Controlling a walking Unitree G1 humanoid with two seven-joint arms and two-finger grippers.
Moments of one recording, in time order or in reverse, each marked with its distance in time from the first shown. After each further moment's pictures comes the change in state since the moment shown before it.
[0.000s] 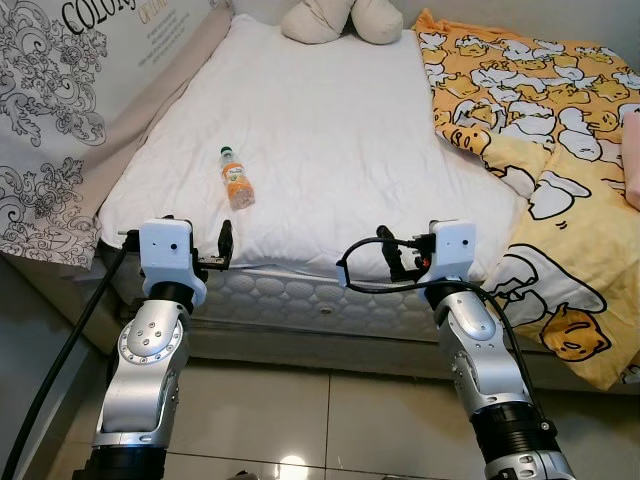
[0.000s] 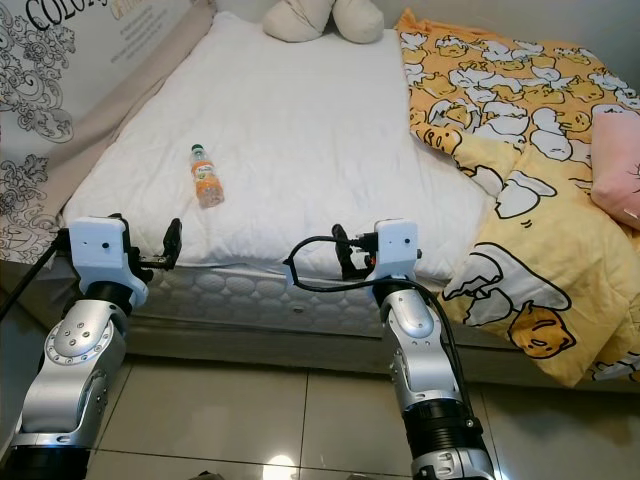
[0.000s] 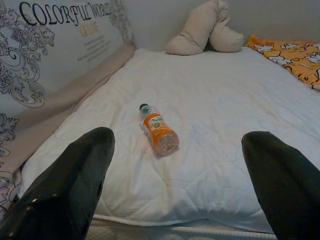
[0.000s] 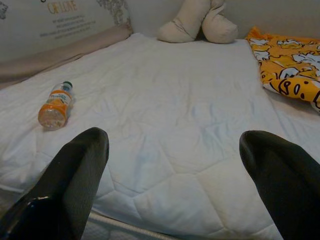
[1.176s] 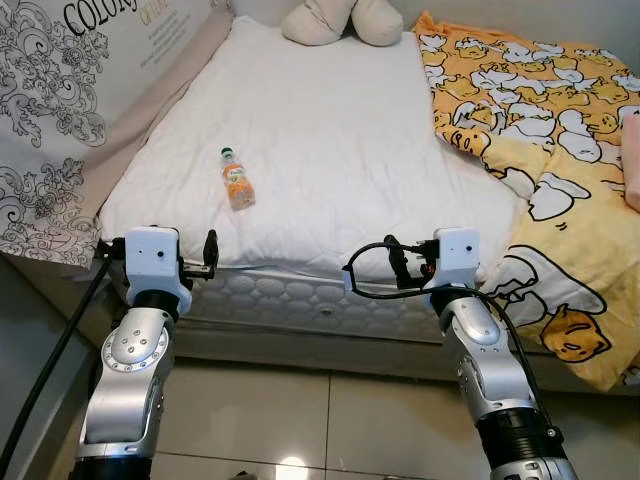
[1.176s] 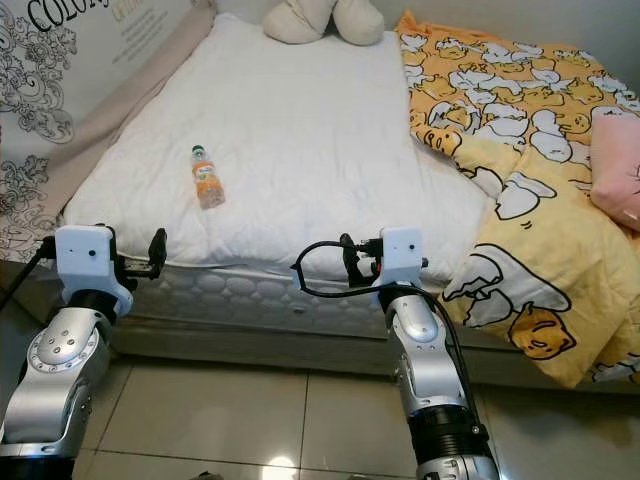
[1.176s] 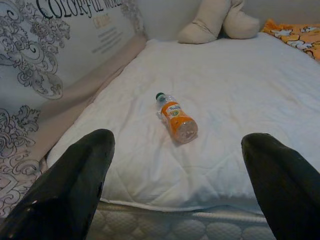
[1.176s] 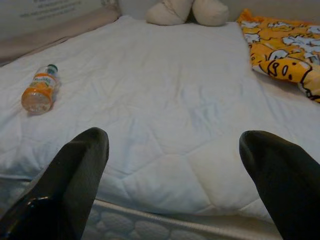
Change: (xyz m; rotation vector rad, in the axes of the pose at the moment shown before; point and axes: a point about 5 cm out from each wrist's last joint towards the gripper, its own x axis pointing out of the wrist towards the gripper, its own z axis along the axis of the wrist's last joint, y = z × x) left arm -0.005 0.012 -0.005 0.050 0.050 0.032; right arm -0.004 -0.005 -0.009 -0.005 0.074 -0.030
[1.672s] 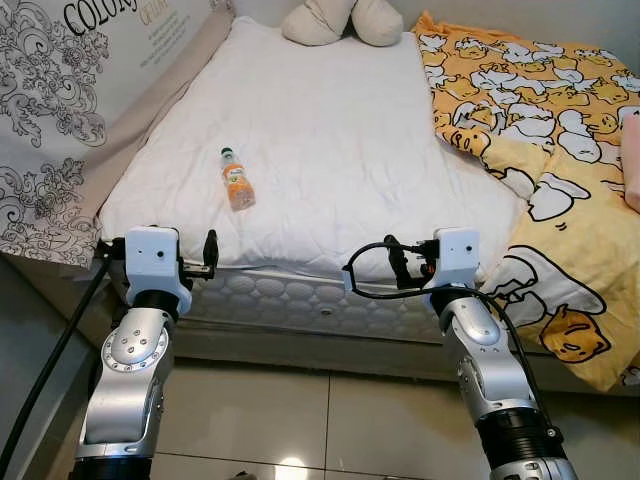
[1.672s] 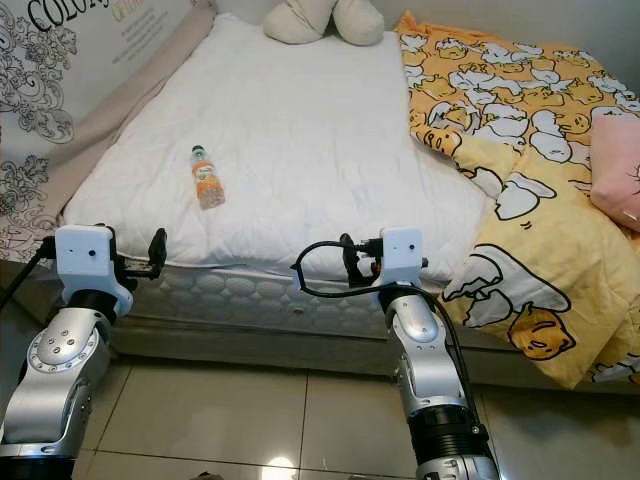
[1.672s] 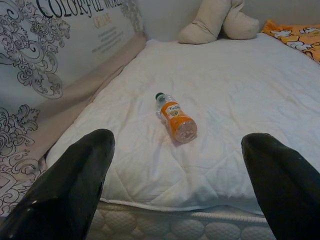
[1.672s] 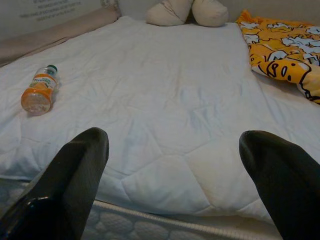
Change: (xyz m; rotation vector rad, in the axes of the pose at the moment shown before) left arm -0.004 0.003 -0.001 -0.008 0.004 0.007; right arm -0.001 -0.002 0.001 0.002 -0.005 -0.015
